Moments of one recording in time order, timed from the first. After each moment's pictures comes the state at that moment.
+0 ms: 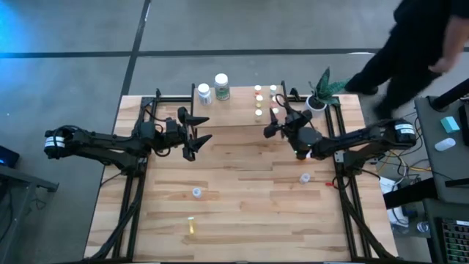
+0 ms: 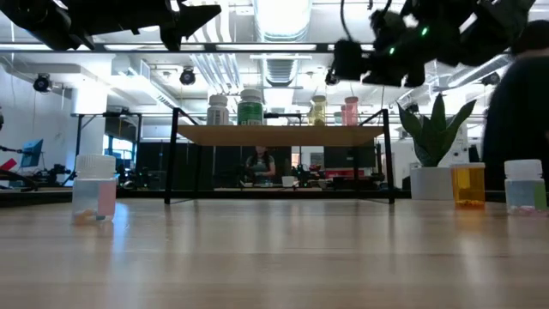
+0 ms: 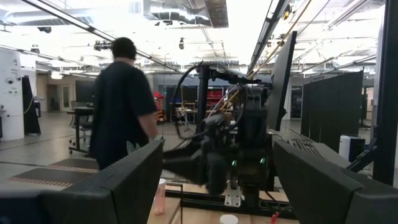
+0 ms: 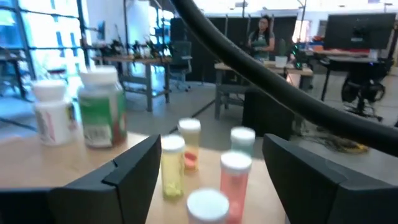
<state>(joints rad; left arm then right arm) 0.11 0.98 0.45 0.88 -0.09 0.01 -0.07 1.39 0.55 0.95 1.05 -0.11</state>
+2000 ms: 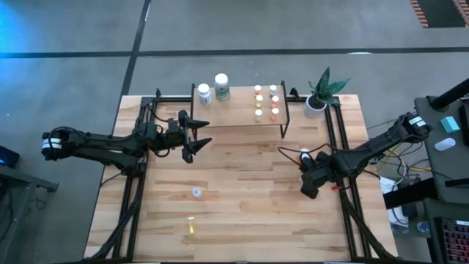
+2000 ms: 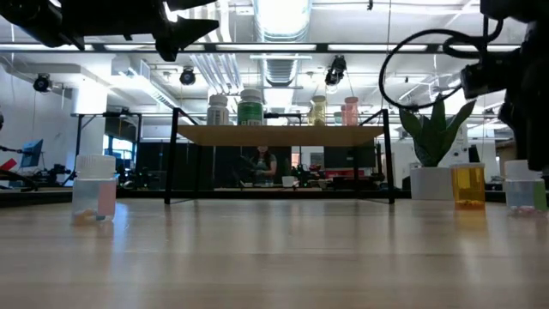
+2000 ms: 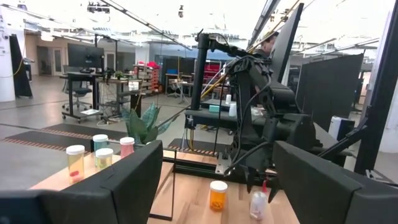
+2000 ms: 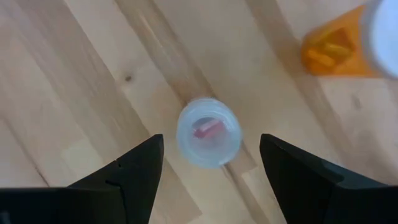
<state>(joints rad) 0.10 0.91 0.44 0.69 -0.08 -0.07 0.41 1.14 0.64 -0.91 0.13 0.92</state>
